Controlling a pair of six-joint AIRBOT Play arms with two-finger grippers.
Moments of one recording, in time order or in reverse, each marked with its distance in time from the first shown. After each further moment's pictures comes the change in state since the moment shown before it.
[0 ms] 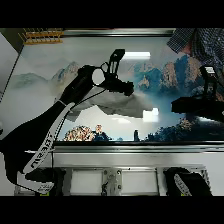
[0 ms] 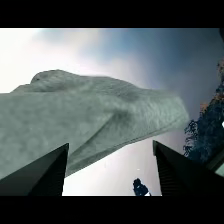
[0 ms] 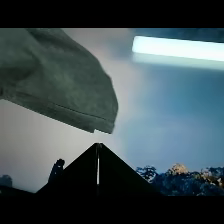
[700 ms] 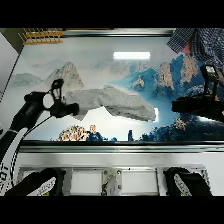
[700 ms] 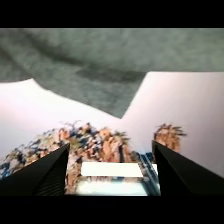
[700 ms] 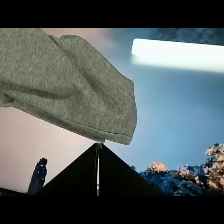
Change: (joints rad) left arm 0.478 0.489 -0.809 0.220 -0.065 -0.189; right arm 0.000 -0.001 0.000 0.000 -0.010 0.000
